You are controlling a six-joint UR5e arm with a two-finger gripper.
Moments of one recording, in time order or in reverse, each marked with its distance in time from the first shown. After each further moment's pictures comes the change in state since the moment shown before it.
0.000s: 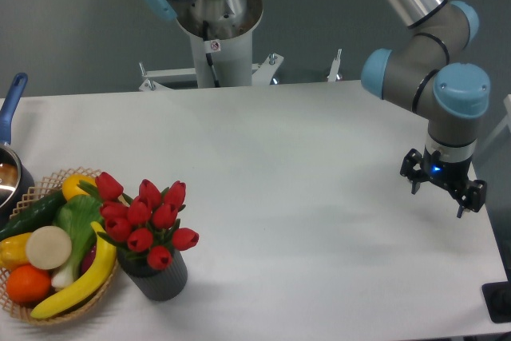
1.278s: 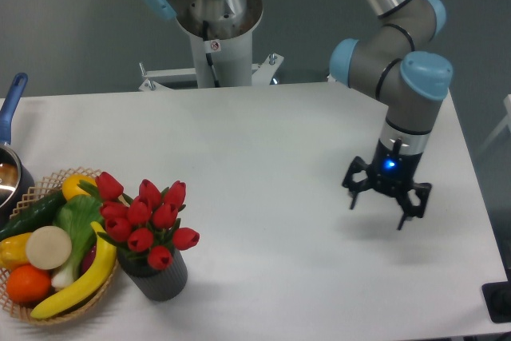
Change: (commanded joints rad) arm -0.018 0.114 -0.267 0.106 -0.780 -0.278
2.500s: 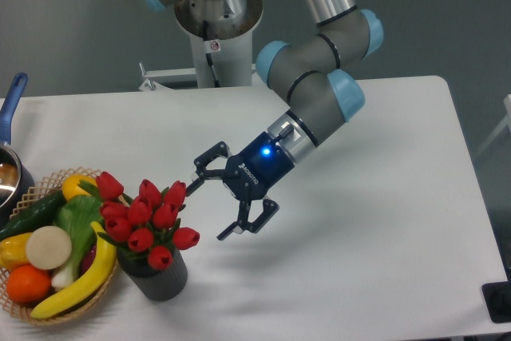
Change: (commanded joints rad) arm -0.245 0.066 -0.095 0.003 -0.458 0.034
